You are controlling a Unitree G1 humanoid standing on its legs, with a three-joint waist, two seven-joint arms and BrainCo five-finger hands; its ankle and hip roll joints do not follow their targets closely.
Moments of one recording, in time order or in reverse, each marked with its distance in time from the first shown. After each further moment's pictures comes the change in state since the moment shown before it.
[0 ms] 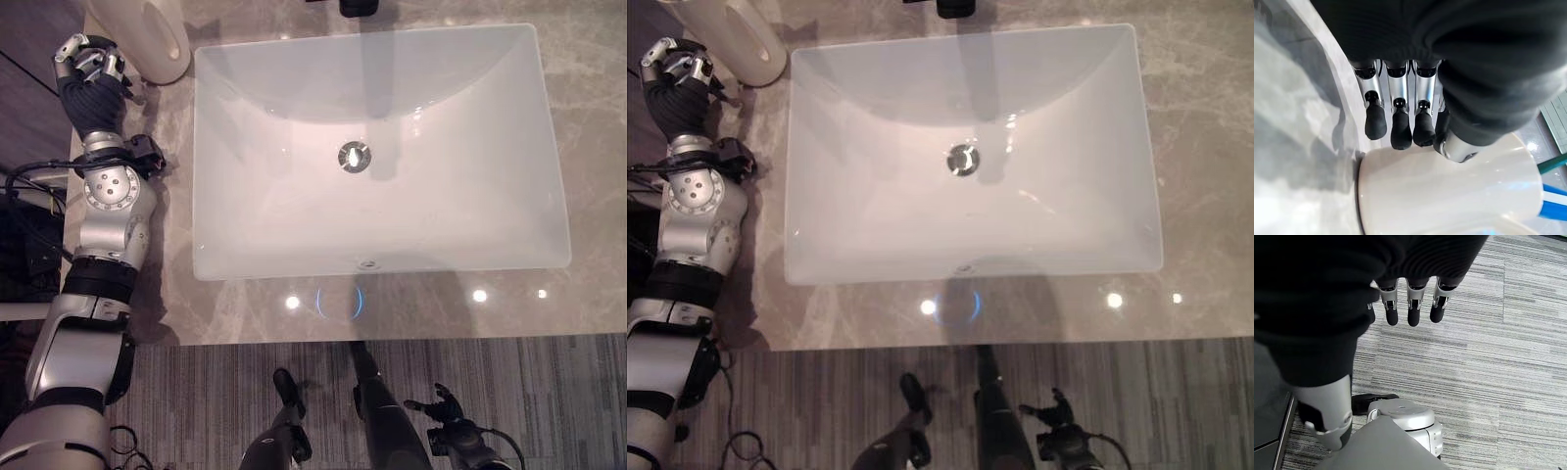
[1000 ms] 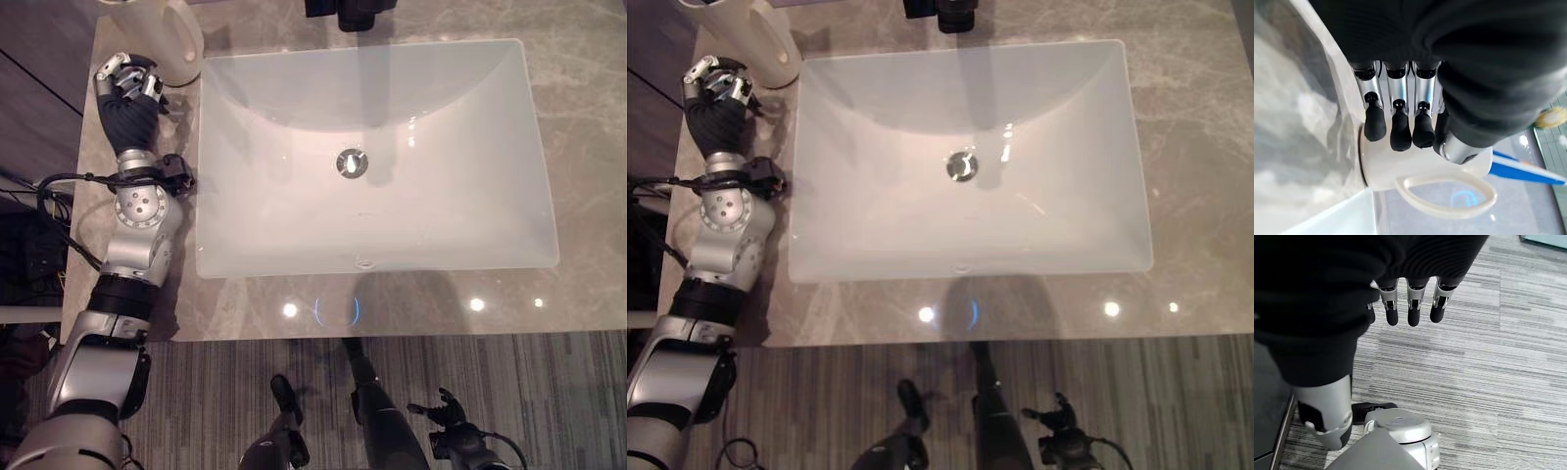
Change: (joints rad) left arm 0.026 -0.061 -0.027 -0.078 0.044 0.035 -0.009; right arm 0.002 0.001 -0.012 0.029 -0.007 0.006 -0.016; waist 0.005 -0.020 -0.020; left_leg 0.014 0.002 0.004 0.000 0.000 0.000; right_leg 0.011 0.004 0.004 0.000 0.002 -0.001
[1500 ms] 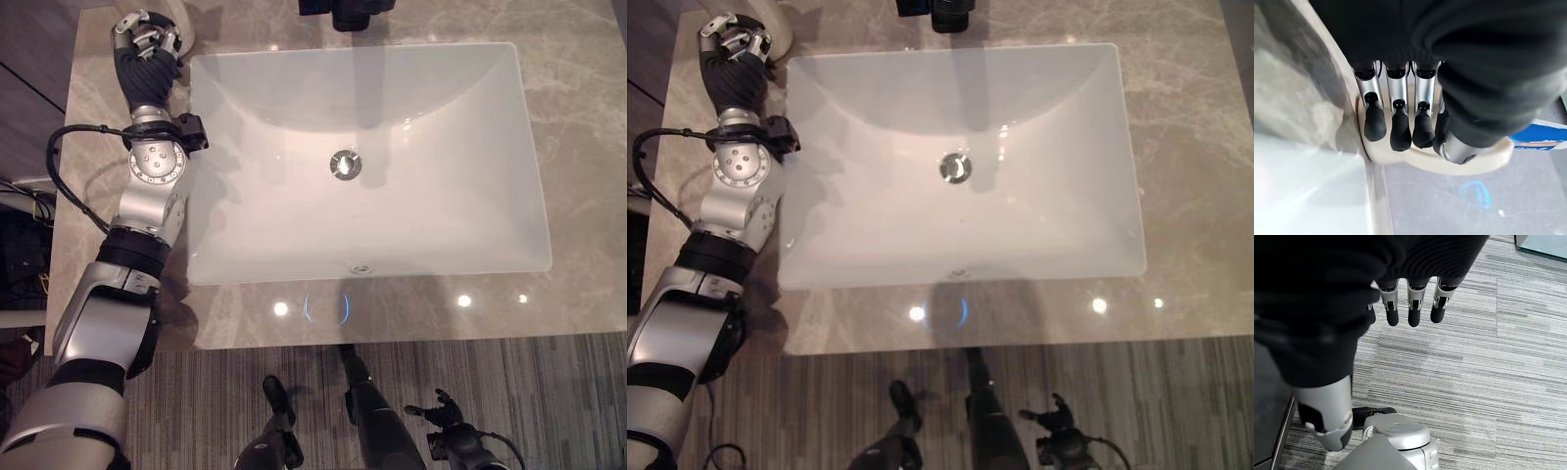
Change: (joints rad) left arm -0.185 0.001 -0.102 0.160 0.005 0.038 0.042; right arm -0.010 0.005 0.022 -0.003 0.000 0.000 -0.001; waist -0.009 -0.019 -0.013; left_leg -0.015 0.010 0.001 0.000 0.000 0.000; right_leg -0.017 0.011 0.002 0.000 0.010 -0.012
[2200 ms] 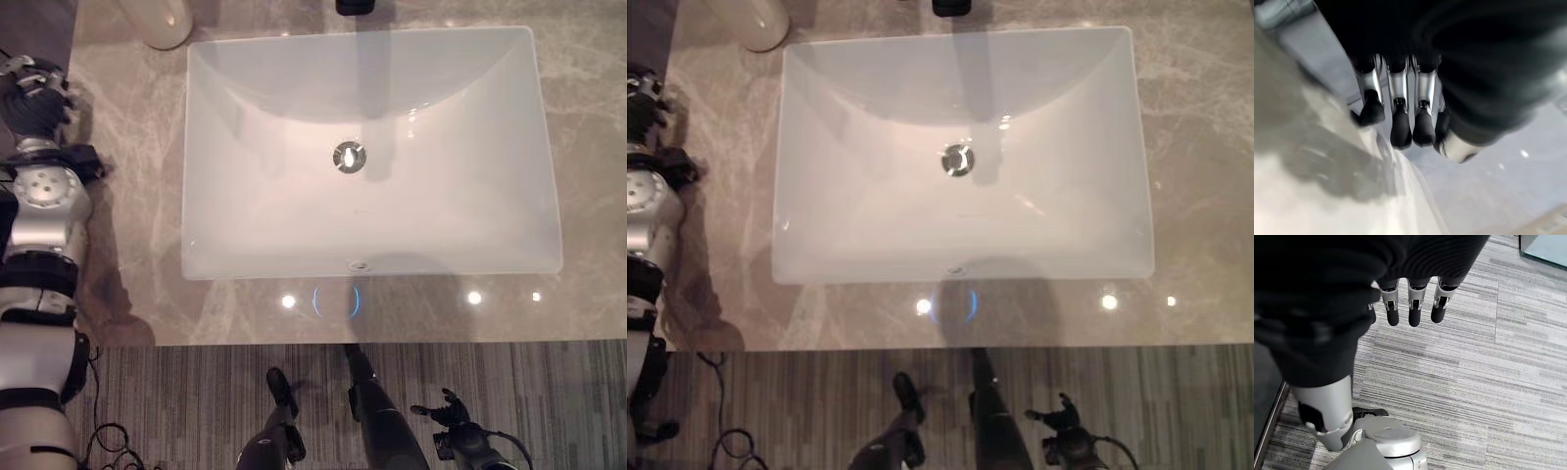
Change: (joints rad) left arm -0.025 0.295 -0.055 0.328 -0.061 0.005 -0.121; right arm 0.005 -0.028 0.005 -0.004 -0.033 -0.009 0.000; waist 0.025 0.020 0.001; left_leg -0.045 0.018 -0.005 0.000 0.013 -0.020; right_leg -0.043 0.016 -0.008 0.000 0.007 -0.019
